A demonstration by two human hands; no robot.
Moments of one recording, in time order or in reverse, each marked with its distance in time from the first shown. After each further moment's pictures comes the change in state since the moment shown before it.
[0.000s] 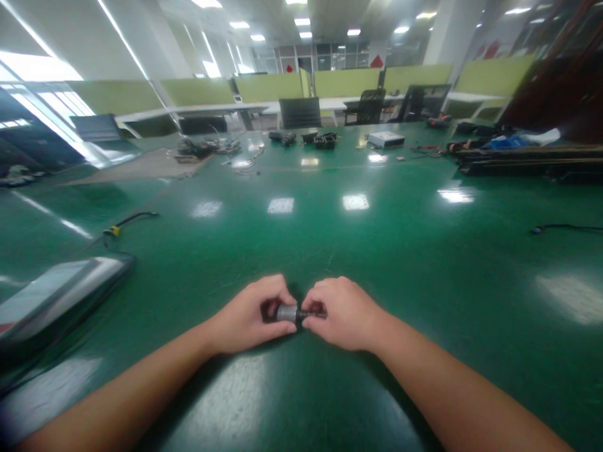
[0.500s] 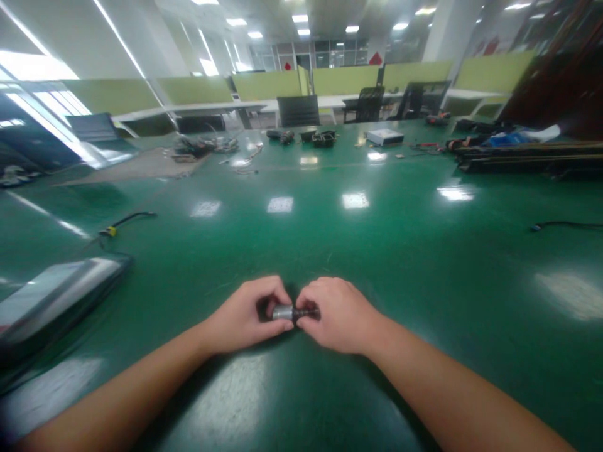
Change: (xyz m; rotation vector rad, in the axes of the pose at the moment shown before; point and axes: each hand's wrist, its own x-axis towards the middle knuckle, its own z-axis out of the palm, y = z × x) left_hand -0.001 0.000 0.002 -0.088 0.025 -0.080; right_hand 0.002 -0.004 0.009 0.009 0.078 -0.011
